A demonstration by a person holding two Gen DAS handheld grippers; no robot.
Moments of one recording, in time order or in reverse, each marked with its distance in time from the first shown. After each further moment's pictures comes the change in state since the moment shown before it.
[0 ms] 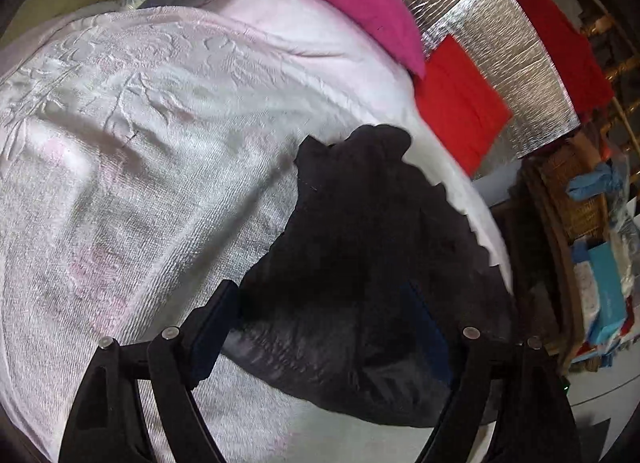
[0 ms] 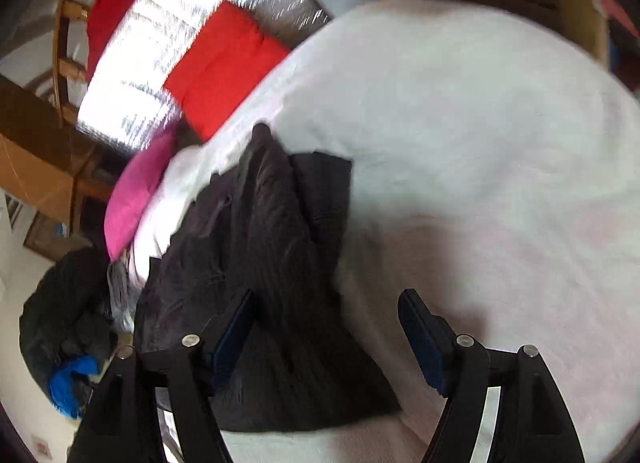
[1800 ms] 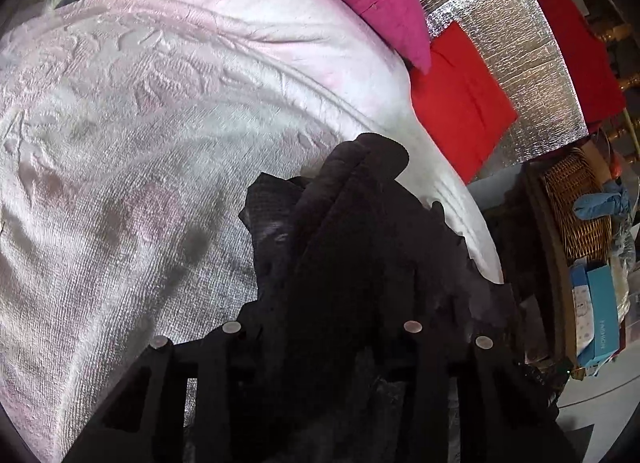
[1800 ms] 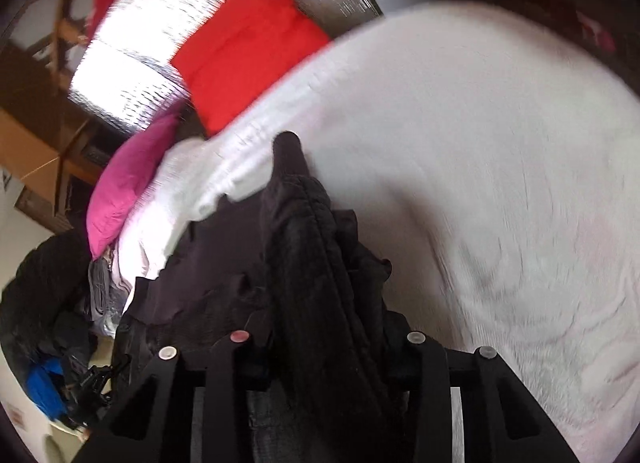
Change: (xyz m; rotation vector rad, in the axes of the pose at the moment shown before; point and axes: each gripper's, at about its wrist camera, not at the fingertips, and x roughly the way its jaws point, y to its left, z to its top) left arm 0.084 -0.036 0.071 0.000 0.063 -0.076; right arm 0.077 0.070 0.085 -0.163 -0.091 -0.046
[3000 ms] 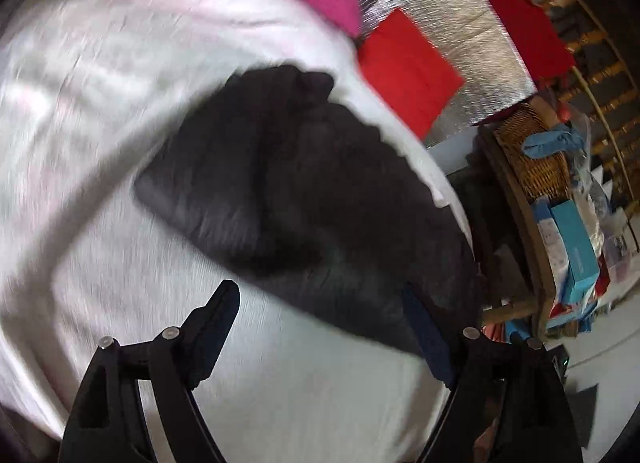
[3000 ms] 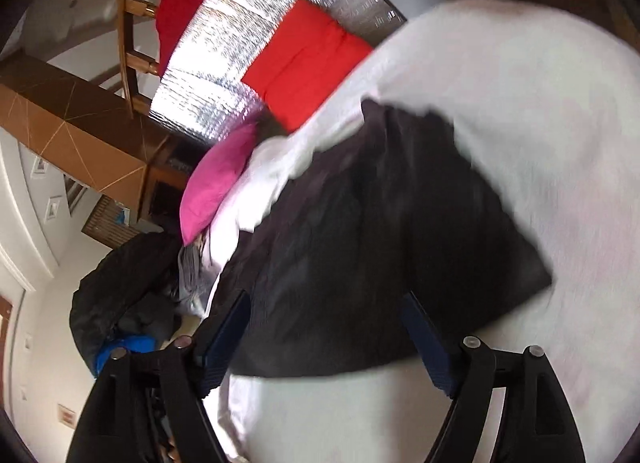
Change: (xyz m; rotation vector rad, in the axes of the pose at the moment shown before) left arm -0.091 -0.014 -0.152 0.032 0.016 -0.086; right arm -0.117 0.012 -0.150 0.177 0.009 0.284
